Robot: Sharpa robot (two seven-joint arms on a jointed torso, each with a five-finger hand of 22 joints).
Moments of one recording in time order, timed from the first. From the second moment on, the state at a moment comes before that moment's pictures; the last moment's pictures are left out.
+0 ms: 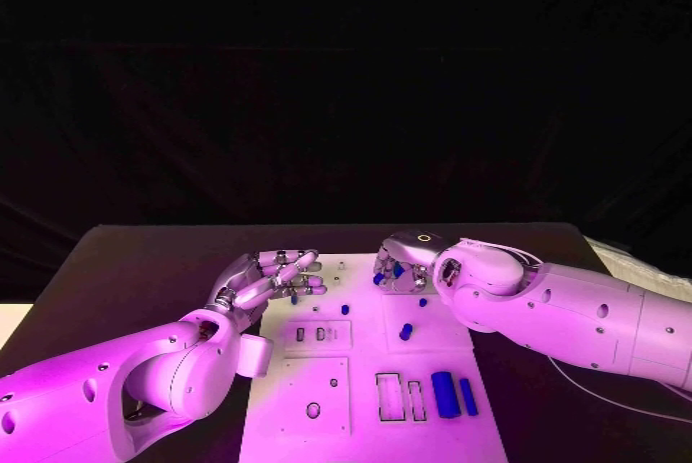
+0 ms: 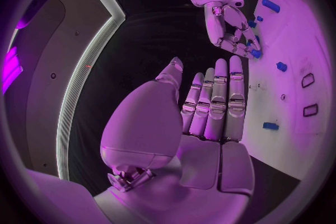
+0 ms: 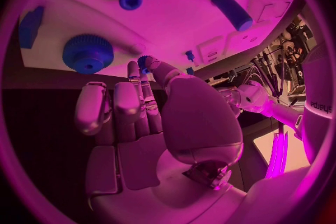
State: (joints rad) left arm 1.11 -0.88 0.00 1.72 -0.02 -0.39 0.47; left_hand 1.40 -0.04 0.07 0.15 0.08 0.97 0.21 0.10 0.07 1.07 0.15 0.10 0.07 1.15 0.10 0.17 0.21 0.17 1.07 0.21 0.24 0.12; right arm 1.23 -0.72 -0.02 1.41 -1.71 -0.24 -0.15; right_hand 1.29 -0.05 0.42 -0.04 0.15 1.16 0.12 0.08 0.08 1.25 0.06 0.07 0.08 1.46 -0.01 1.15 0.94 0.11 1.32 0.09 1.35 1.13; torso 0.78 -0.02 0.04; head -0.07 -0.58
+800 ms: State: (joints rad) left arm 1.11 -0.88 0.00 1.73 -0.02 -0.39 0.47; left_hand 1.41 -0.03 0.08 0.15 0.08 0.97 0.21 0.10 0.07 1.07 0.15 0.10 0.07 1.15 0.10 0.17 0.21 0.17 1.07 0.21 0.24 0.12; right arm 1.25 -0.56 -0.02 1.29 -1.69 -0.37 -0.20; right_hand 1.29 -0.05 0.44 -0.03 0.14 1.16 0.12 0.07 0.08 1.25 0.06 0.07 0.08 1.46 -0.01 1.16 0.94 0.10 1.32 0.09 1.36 1.13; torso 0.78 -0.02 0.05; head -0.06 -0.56
